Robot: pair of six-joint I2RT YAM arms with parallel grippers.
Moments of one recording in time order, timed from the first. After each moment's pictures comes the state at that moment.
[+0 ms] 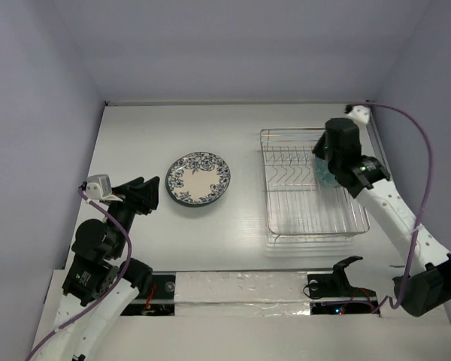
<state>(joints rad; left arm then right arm) -0.48 0.22 0.65 -0.32 -0.25 -0.43 0.47 1.17 1.17 -0.48 0.47 0.59</state>
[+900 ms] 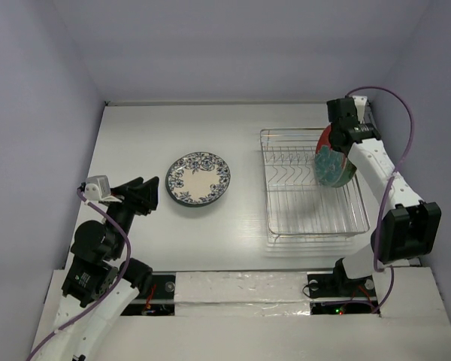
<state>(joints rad) -0.48 0.21 0.65 -0.32 -0.25 -0.43 0.16 1.51 1.40 -0.76 0.65 0.26</state>
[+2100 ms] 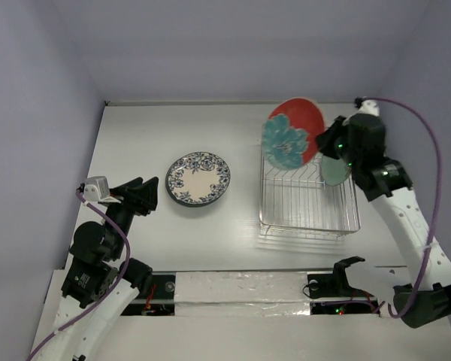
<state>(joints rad) -0.48 0.21 0.65 -0.32 -0.25 -0.43 0.24 1.08 1.34 -0.64 0.17 0.47</state>
